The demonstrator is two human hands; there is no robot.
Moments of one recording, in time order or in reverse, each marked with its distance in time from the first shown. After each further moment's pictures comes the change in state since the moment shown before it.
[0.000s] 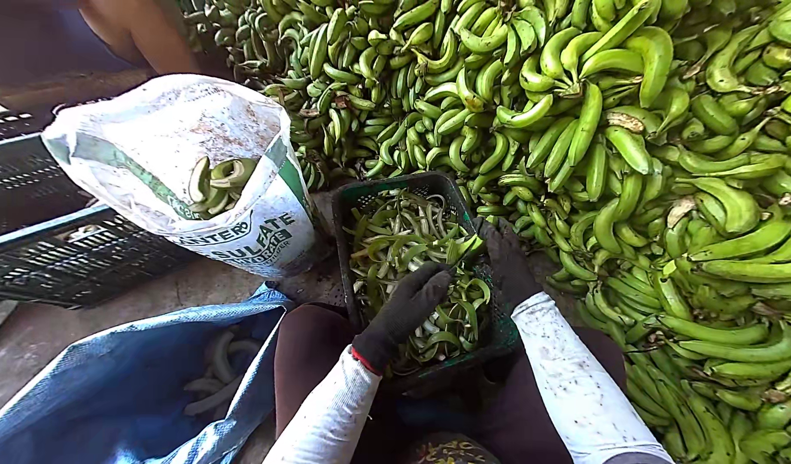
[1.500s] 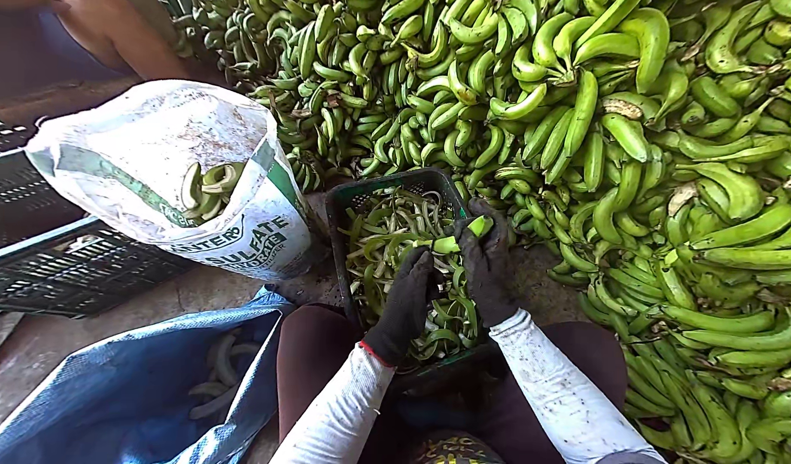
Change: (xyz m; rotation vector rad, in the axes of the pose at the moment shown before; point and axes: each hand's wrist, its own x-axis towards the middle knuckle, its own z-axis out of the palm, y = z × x) left_hand 0.021 -0.003 0.027 -0.473 0.314 -0.175; right_hand -0.039 -0.010 0.036 0.254 0.094 -0.558
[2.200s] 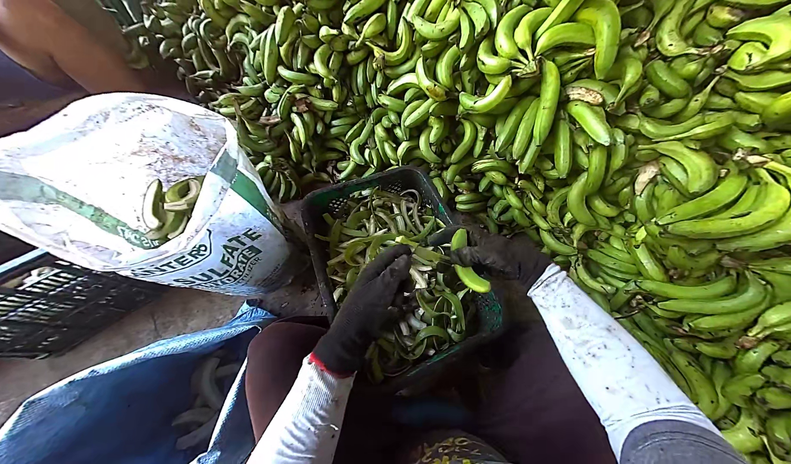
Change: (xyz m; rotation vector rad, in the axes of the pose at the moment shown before) left_hand -0.009 0.031 -0.031 0.379 -0.295 0.135; right_hand 0.048 -0.002 -0.086 0.160 -0.865 0.766
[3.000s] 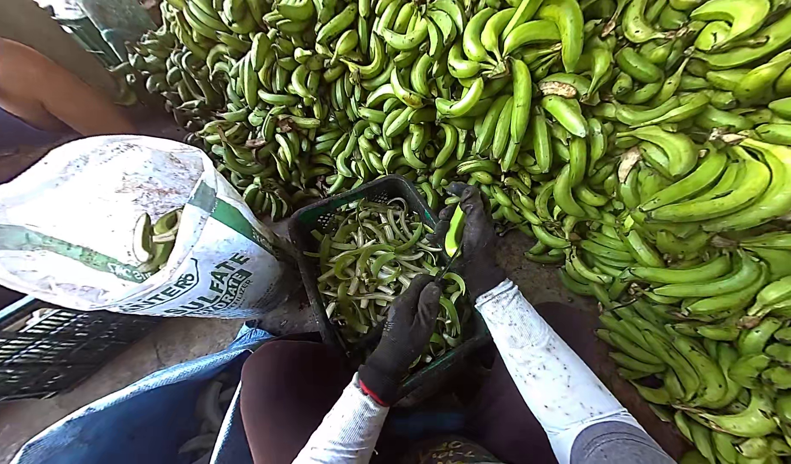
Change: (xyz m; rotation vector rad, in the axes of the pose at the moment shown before) left_hand 0.006 -0.032 0.070 0.260 0.057 0.287; right_hand 0.016 -0.001 0.050 0.370 0.896 -0.422
